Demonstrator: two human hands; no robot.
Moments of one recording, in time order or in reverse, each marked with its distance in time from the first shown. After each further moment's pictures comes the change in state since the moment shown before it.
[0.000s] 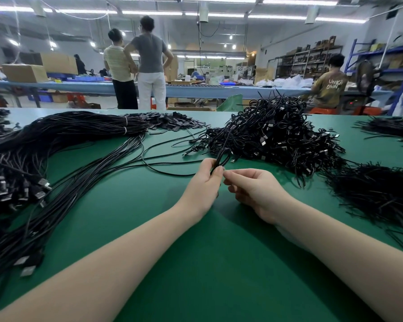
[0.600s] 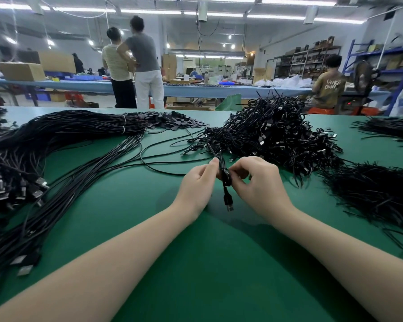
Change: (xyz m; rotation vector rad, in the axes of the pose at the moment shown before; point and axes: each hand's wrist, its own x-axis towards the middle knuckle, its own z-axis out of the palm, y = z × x) left_hand 0.000 0.002 0.000 -0.013 0.146 -0.072; right_hand -0.009 -0.006 -0.005 -0.986 0.221 -0.780
